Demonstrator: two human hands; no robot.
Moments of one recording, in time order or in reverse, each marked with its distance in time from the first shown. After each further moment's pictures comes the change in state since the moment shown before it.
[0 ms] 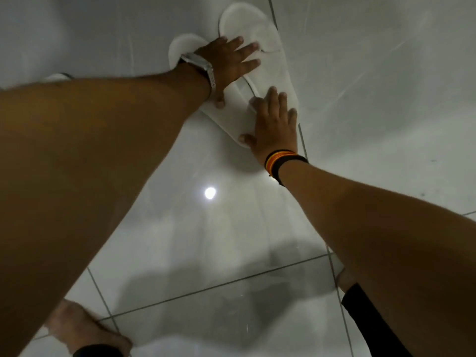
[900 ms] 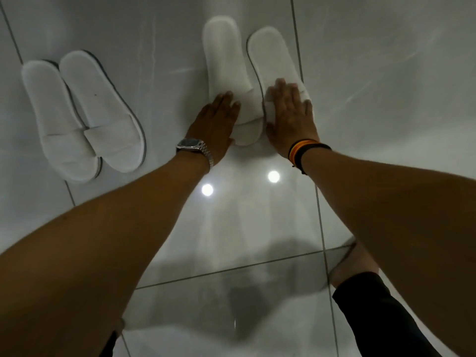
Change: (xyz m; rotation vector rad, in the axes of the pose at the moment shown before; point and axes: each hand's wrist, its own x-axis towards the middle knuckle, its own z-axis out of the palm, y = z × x) left_hand -0.096 0.095 0.094 -0.556 0.213 -0.341; right_hand -0.001 0.023 -0.016 -0.005 -0.051 -0.125
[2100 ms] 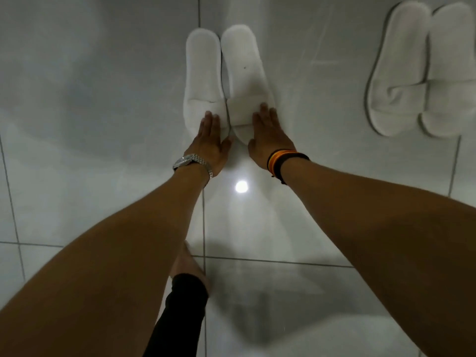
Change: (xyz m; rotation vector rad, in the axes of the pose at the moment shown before) left_hand -0.241 -0.224 0.002 -0.406 -0.040 -0.602; right_hand -0.035 -0.340 0.098 0.115 -0.323 -0.233
